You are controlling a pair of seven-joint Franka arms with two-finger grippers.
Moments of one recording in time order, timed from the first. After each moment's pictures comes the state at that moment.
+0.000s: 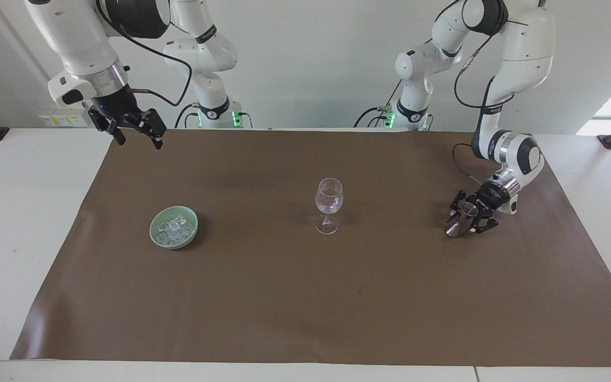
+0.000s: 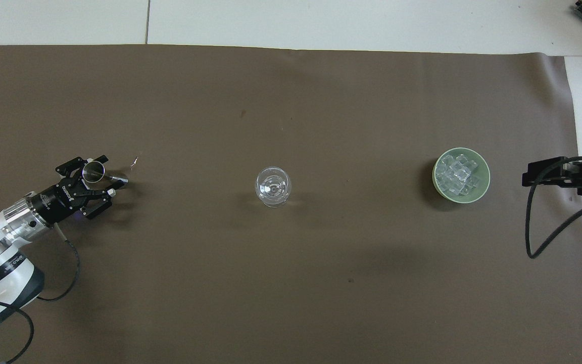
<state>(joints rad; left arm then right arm) 0.36 0.34 -0.04 -2.28 -1.70 1.84 -0.63 0.01 -0.11 -0.07 -1.76 0.02 1.66 0.11</state>
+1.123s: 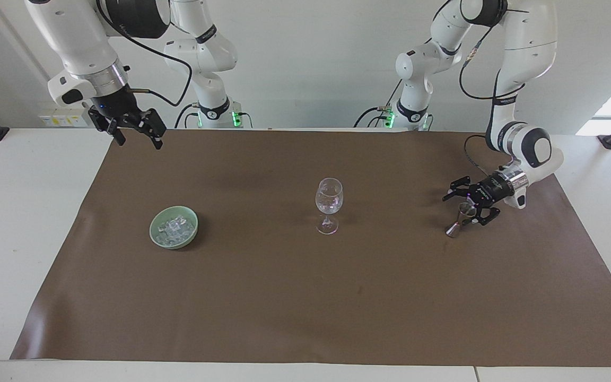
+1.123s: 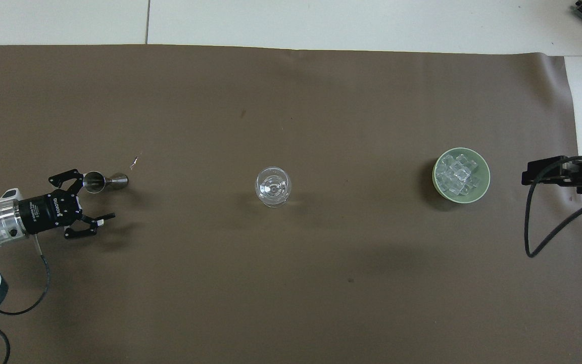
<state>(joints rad) 0.37 0.26 0.00 -2.26 -1.28 1.83 -0.62 0.01 -0.11 -0.07 -1.78 0.02 1.69 0.11</state>
